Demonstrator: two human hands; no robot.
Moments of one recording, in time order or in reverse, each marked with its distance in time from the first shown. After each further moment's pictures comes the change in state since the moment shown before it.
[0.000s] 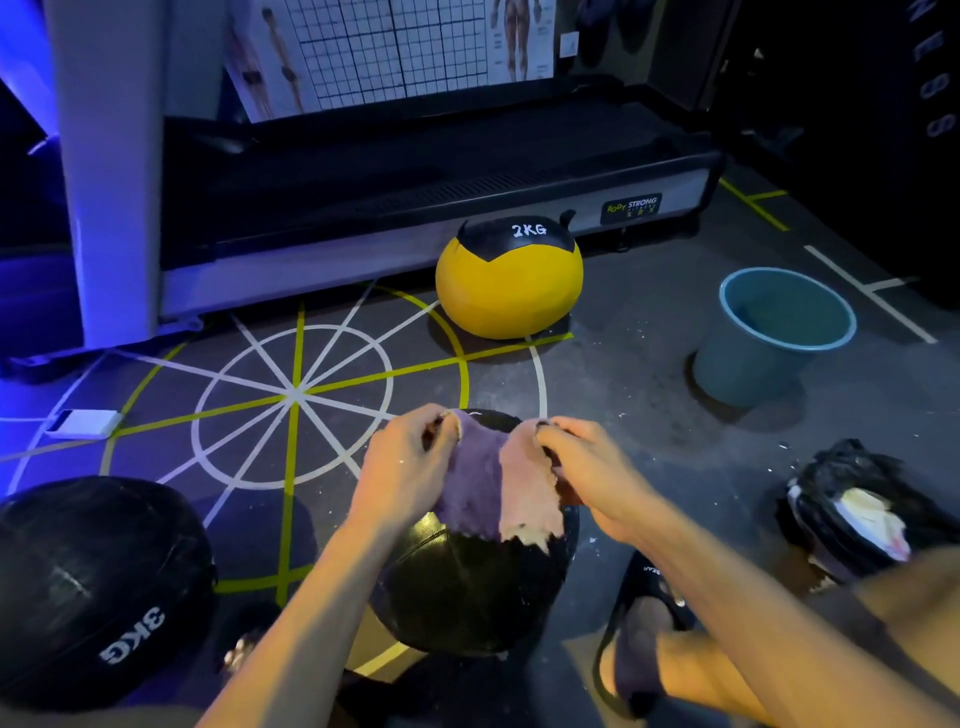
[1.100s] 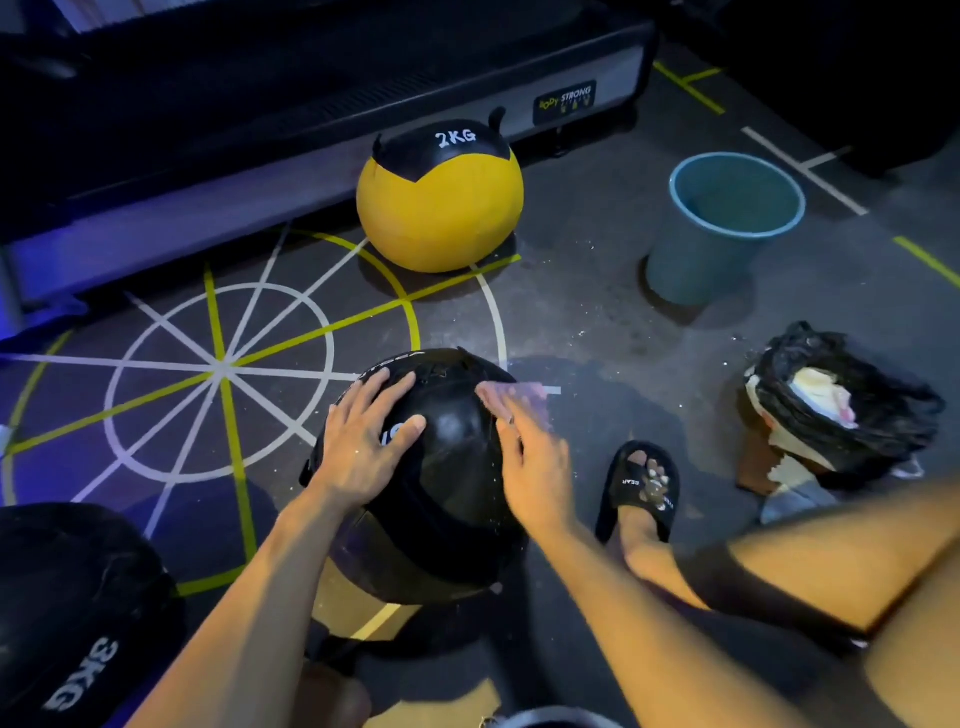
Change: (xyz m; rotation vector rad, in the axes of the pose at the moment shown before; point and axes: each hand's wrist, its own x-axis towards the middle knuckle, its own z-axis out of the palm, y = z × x) left_hand 0.057 -0.127 0.054 0.177 -0.310 0.140; right_hand 0.042 0.140 0.055 -0.381 0.535 -0.367
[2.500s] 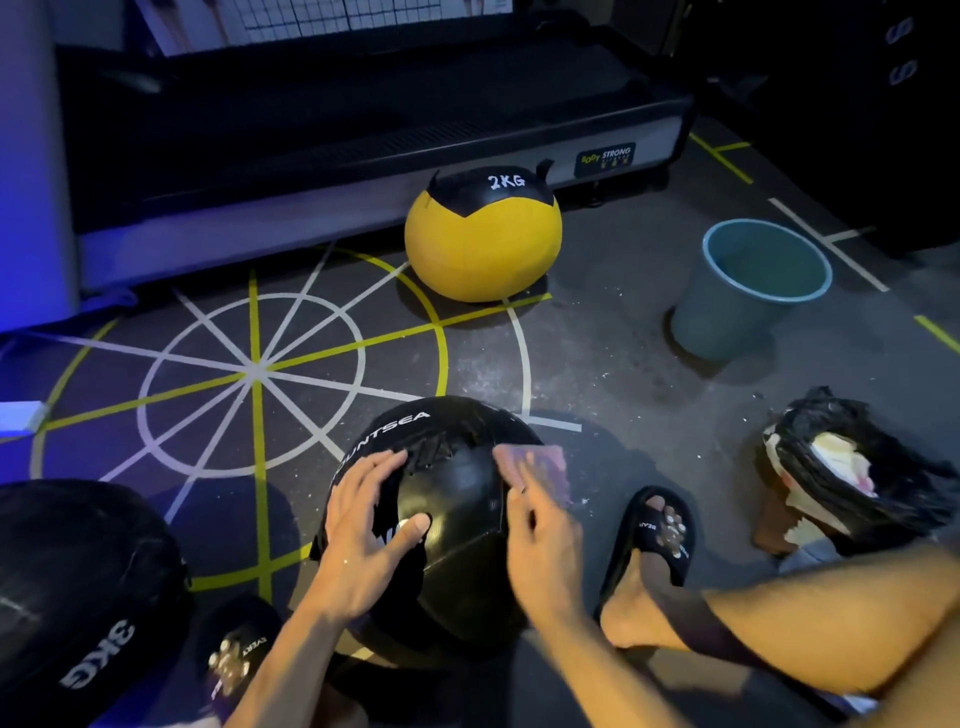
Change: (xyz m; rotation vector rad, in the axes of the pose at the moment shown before) left_hand -0.093 -0.030 0.014 -0.340 0.231 0.039; right_hand -0.054 -0.046 0.001 0.129 0.014 0.092
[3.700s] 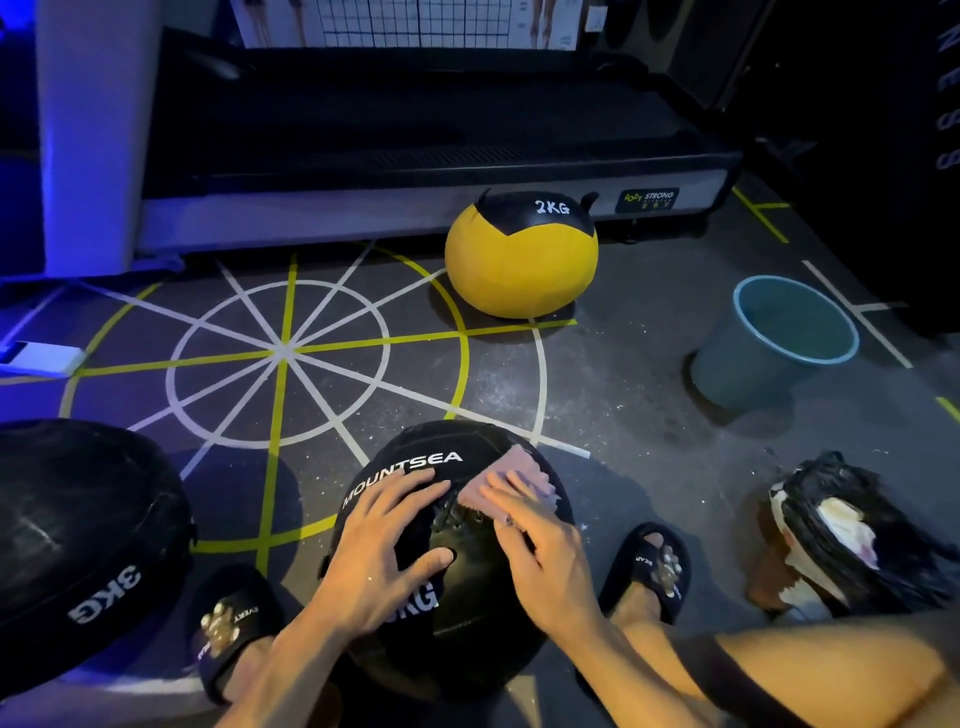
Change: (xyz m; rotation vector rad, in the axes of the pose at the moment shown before) left_hand -0.024 0.008 0.000 0.177 -0.072 0.165; right_hand 0.008 -0.009 -0.024 -0.126 -0.403 -0.276
